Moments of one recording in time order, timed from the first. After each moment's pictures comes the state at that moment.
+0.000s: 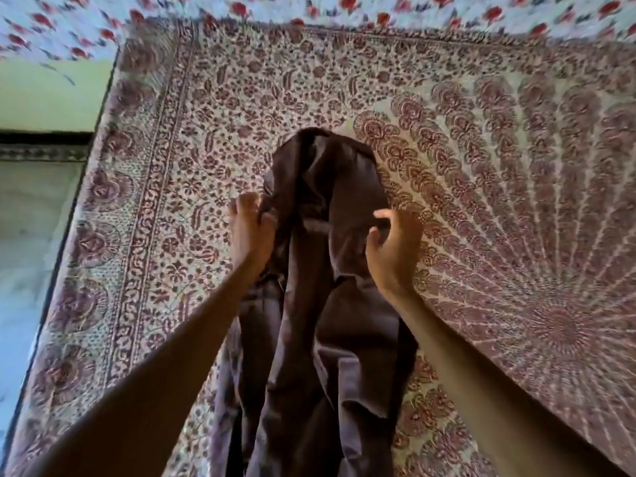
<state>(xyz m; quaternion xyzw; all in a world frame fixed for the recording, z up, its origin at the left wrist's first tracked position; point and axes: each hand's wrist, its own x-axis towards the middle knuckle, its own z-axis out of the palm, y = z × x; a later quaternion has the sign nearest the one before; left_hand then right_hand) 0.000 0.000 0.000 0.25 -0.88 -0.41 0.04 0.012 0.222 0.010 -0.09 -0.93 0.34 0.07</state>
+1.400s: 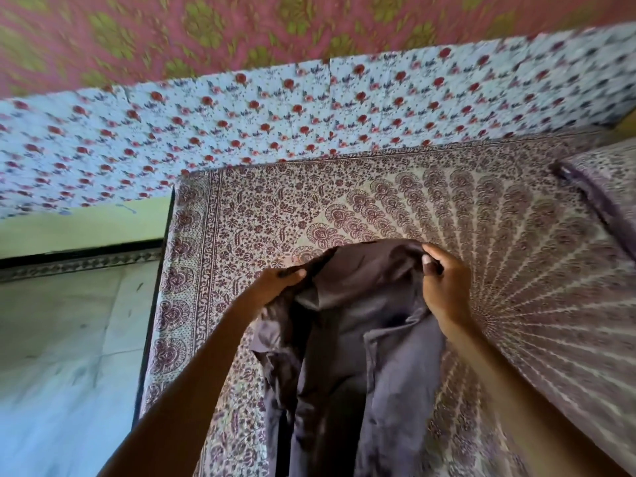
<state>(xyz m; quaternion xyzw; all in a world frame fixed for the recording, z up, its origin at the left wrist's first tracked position) 0.051 0.007 0.252 0.16 -0.78 -0.52 -0.31 0.108 0.304 0.321 -0.14 -0.88 0.42 0.14</state>
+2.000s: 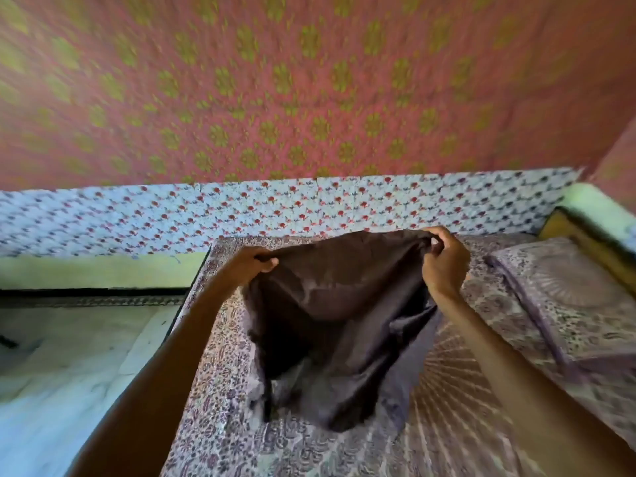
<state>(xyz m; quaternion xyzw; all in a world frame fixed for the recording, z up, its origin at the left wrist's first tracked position) 0.267 0.147 0.562 0.05 -0.87 -0.48 -0.05 0.264 0.493 0.559 -0.08 -0.84 0.43 0.31</state>
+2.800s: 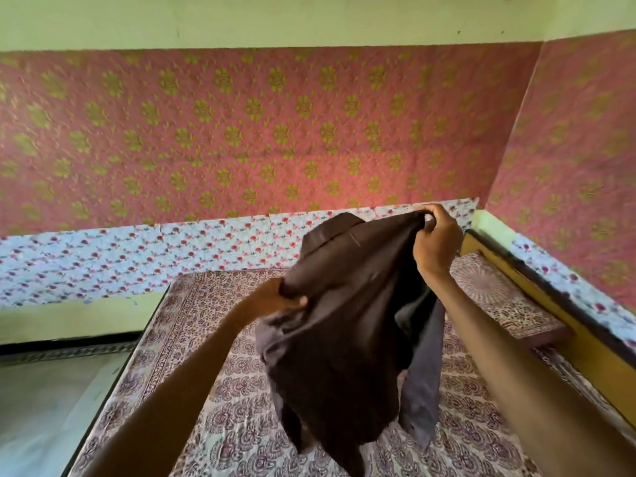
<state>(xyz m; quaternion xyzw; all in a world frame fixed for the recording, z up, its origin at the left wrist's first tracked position) 0.376 0.318 0.586 -0.10 -0.93 -0.35 -0.07 0.376 0.634 0.664 -0.09 -0.80 0.37 0.47</state>
